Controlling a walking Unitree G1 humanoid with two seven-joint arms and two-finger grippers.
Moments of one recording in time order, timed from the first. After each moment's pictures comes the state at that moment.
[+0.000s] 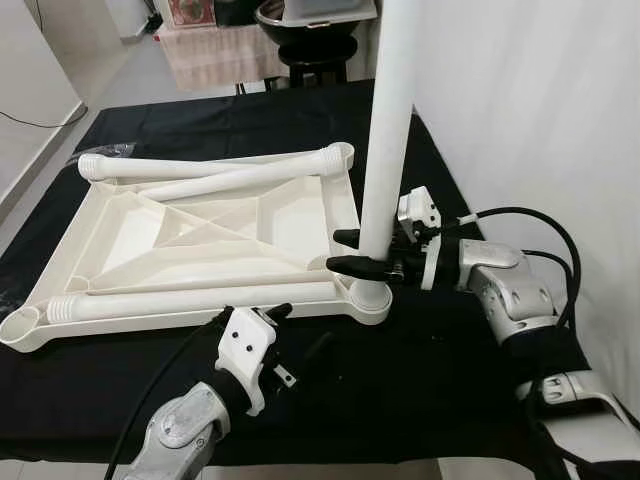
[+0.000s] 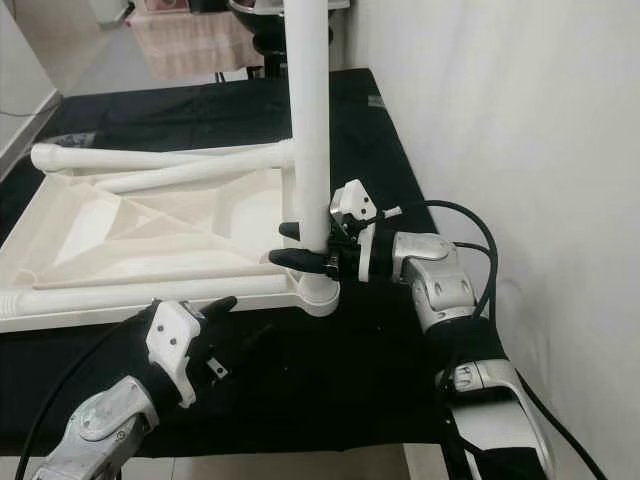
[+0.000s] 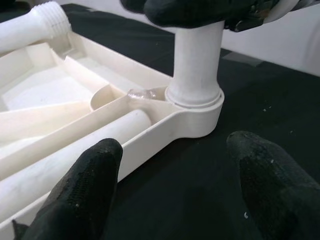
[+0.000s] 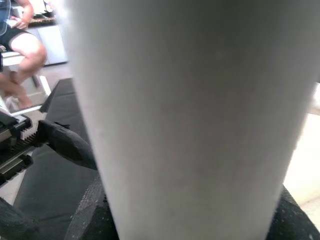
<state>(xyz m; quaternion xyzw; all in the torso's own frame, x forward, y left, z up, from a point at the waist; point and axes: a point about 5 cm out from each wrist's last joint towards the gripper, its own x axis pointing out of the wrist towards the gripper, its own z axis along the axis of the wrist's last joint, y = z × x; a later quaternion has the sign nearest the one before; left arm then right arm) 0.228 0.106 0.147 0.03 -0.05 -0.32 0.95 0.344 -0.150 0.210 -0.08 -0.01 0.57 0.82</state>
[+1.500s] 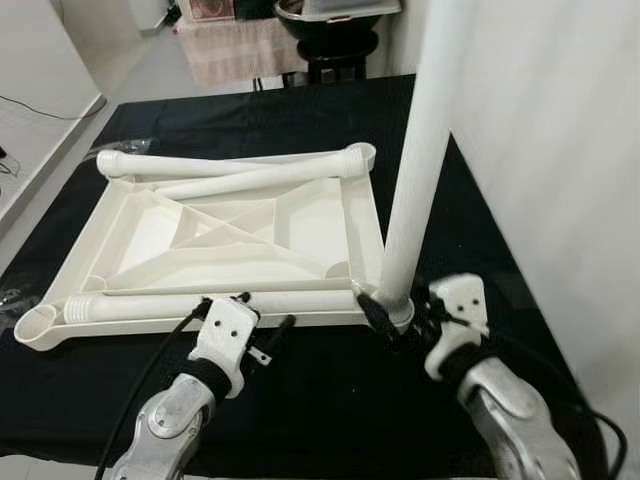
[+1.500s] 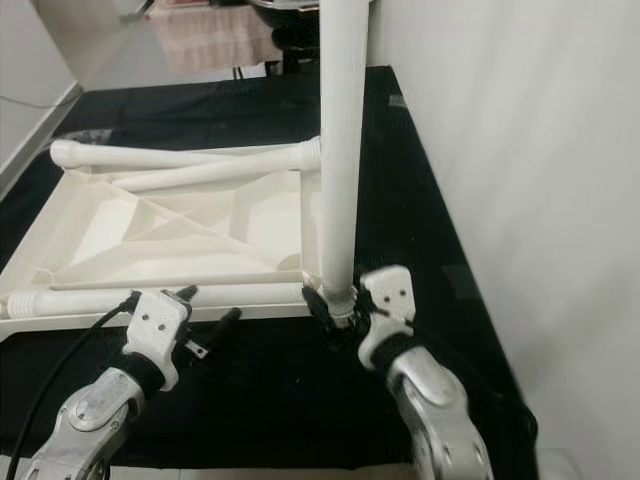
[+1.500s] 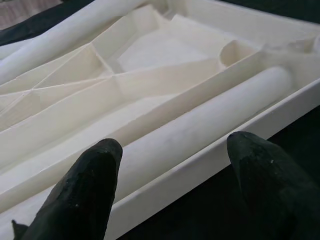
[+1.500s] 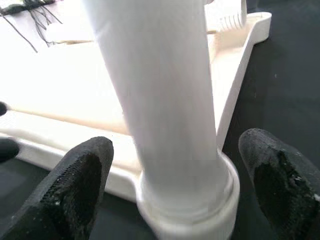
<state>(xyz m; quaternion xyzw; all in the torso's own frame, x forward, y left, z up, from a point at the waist) 0.244 0.133 0.144 0.12 -0.02 -0.17 0.98 0.242 -0.156 0.147 0.02 0.01 0.23 0.97</state>
